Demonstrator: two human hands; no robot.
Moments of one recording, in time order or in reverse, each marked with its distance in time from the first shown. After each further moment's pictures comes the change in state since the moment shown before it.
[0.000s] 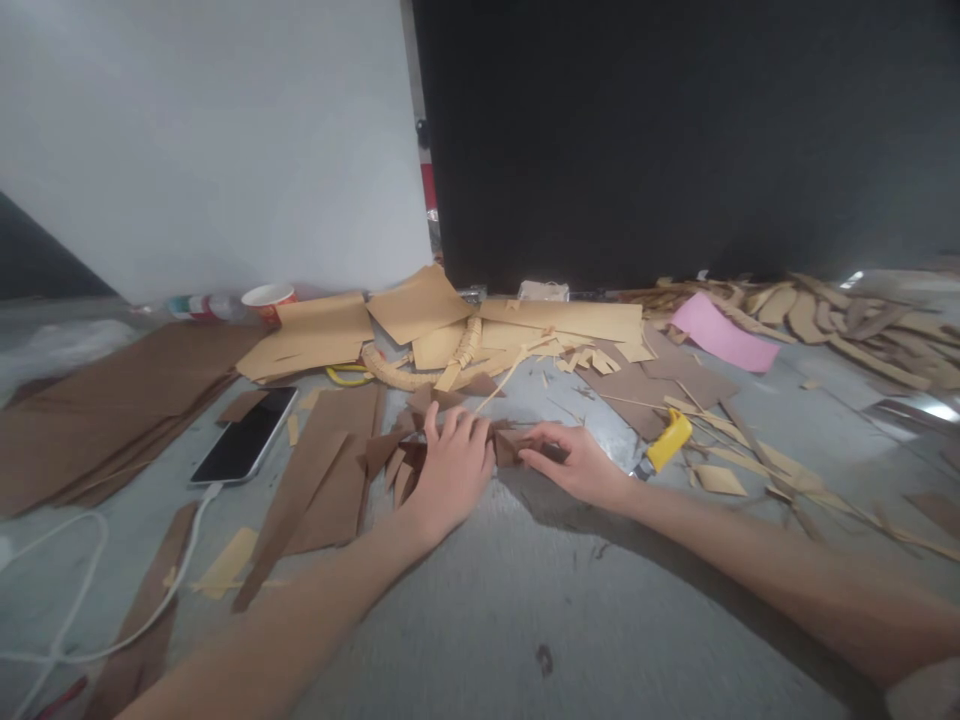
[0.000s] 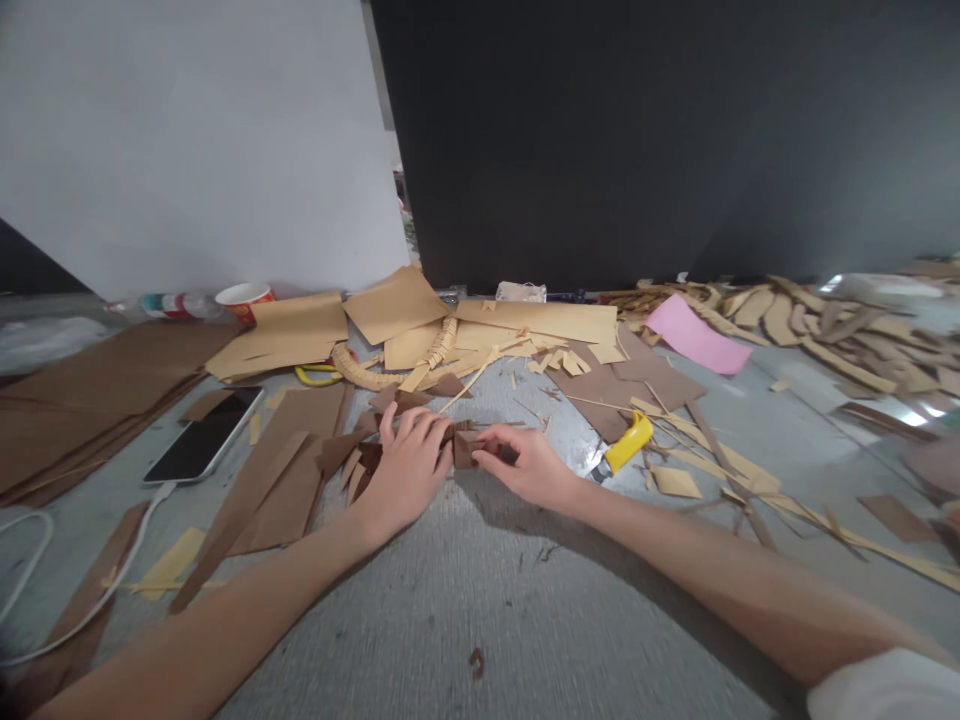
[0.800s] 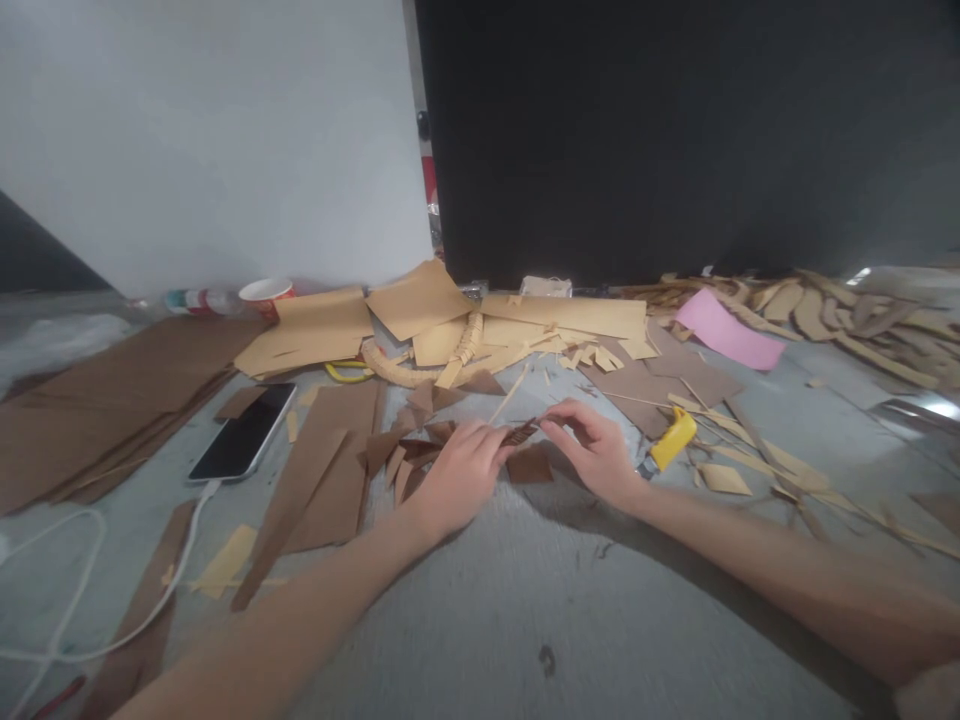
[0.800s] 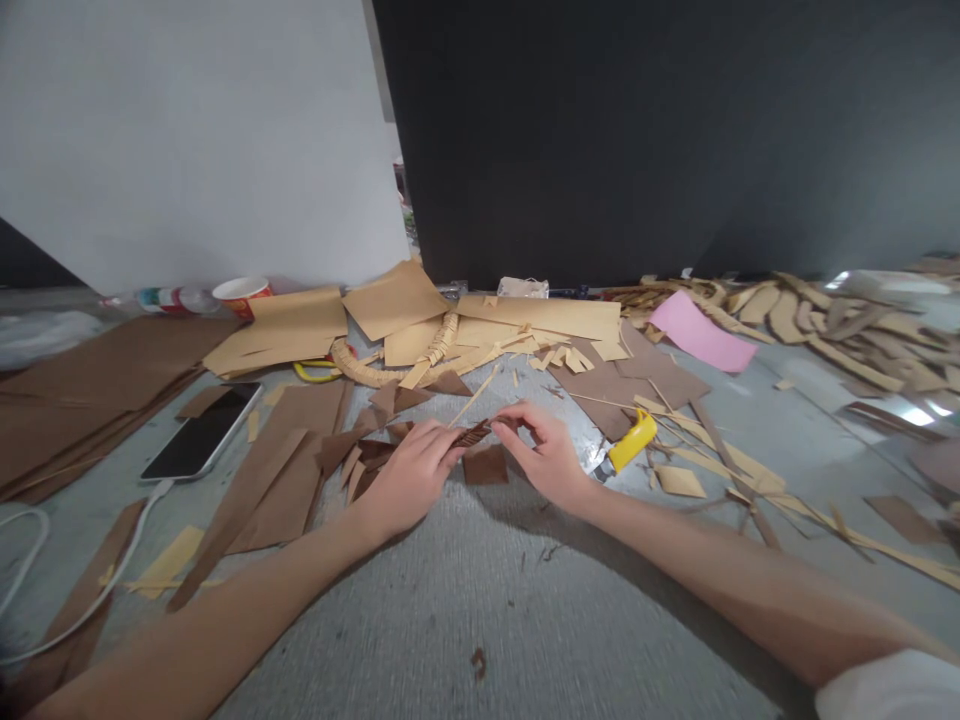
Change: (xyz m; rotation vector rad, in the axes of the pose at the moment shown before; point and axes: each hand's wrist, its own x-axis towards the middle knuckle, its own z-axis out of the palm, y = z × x) left_hand -0.004 -0.002 -0.003 -0.363 0.000 0.193; right_hand -0.002 0.007 -0.006 -0.014 0.324 -0.165
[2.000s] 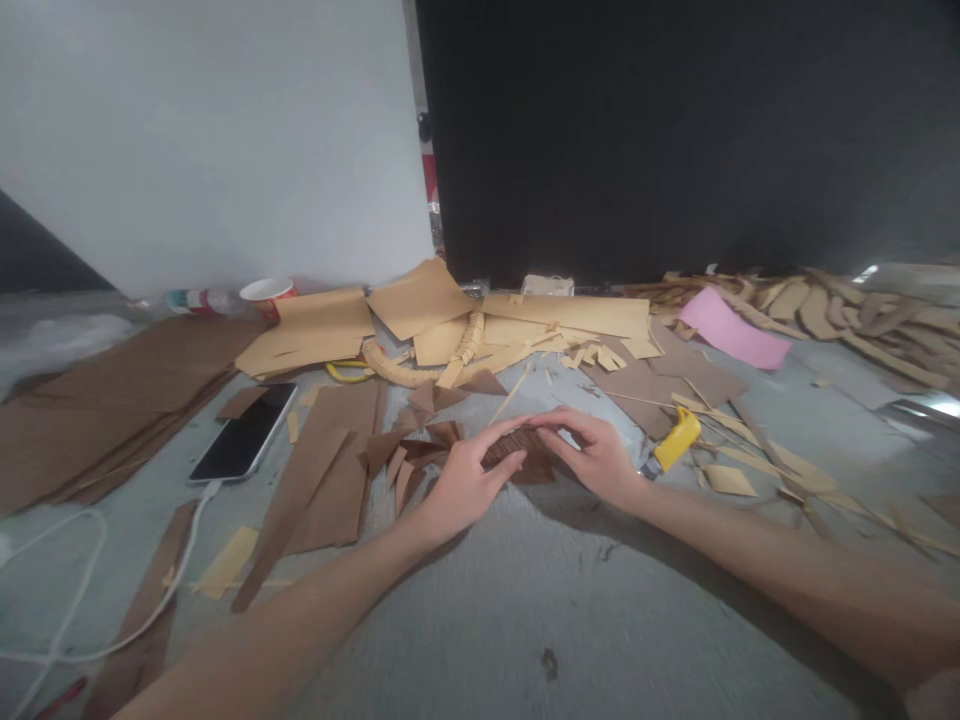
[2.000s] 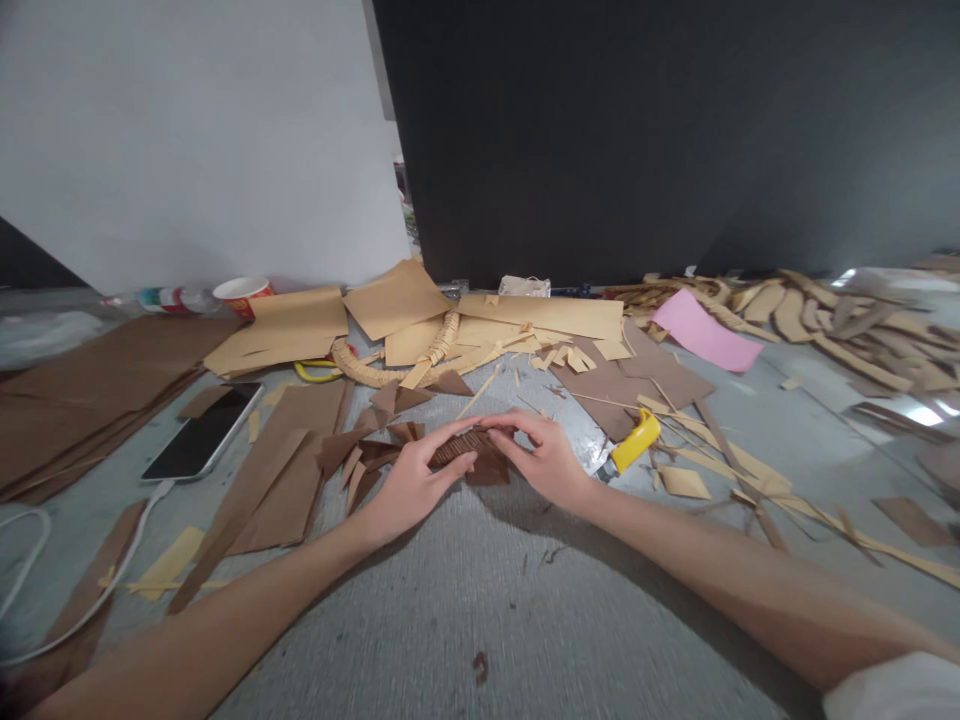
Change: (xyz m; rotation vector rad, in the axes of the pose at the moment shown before) left_hand 0.006 0.011 -0.001 -0.723 -0.007 -0.374; right_hand 0.002 0.000 0.000 0.005 -0.129 -0.014
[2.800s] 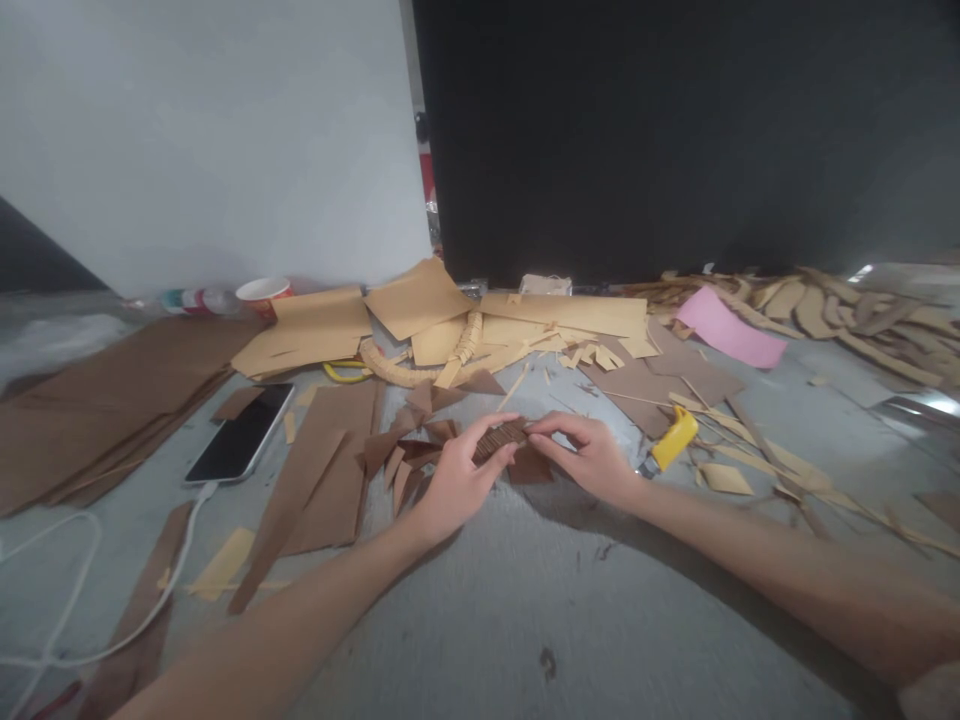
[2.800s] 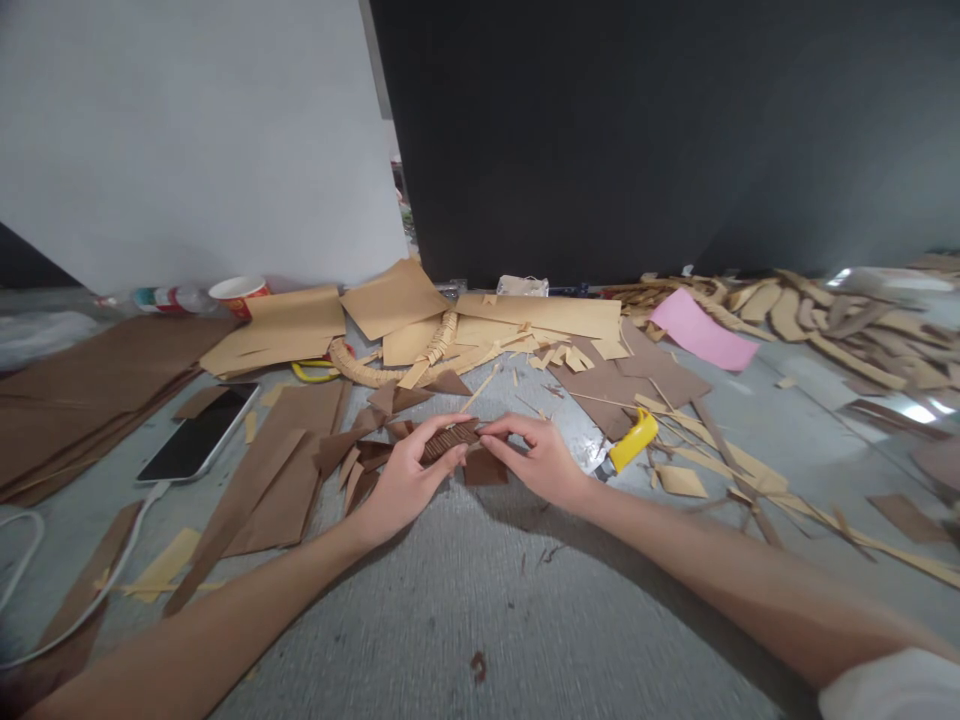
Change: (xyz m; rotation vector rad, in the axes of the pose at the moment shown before) left_hand -0.001 0.003 -0.002 -0.028 0.065 -0.025; right_hand 0.000 0.001 0.002 0.033 -0.037 0.028
